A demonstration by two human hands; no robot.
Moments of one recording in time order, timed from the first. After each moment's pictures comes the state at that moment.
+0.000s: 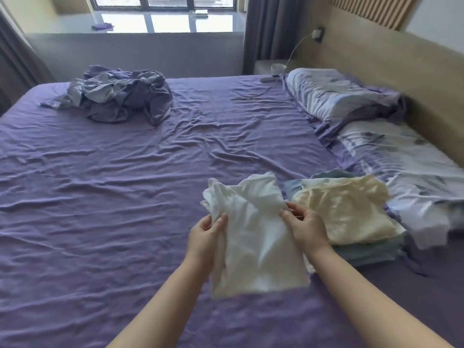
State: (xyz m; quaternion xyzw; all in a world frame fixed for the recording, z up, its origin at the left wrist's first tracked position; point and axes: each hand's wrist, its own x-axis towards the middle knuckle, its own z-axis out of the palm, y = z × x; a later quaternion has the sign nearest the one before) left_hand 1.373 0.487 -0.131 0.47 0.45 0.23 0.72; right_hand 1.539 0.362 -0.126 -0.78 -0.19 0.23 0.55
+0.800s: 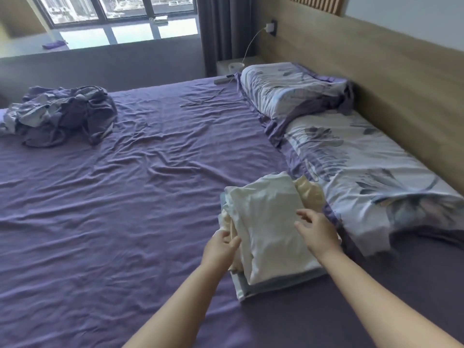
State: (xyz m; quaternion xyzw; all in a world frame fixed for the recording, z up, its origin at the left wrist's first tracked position) left_hand 1.603 0.370 -0.179 0.67 0.49 0.01 0.55; right_hand 1.765 0.225 -0.172 -0.89 -0.20 0.16 0.37
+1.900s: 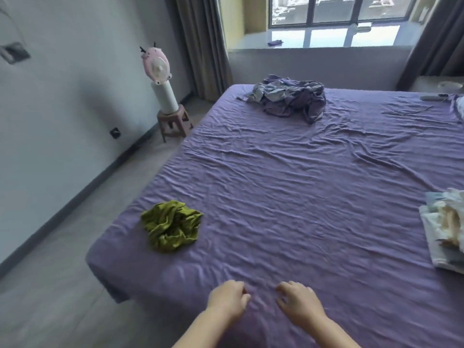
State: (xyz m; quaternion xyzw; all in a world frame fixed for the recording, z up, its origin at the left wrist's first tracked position) left_hand 0.918 0.295 -0.064 0.76 0.57 -0.14 0.27; right_hand 1.107 0.248 -0.104 -0.71 -0.65 0.26 0.00
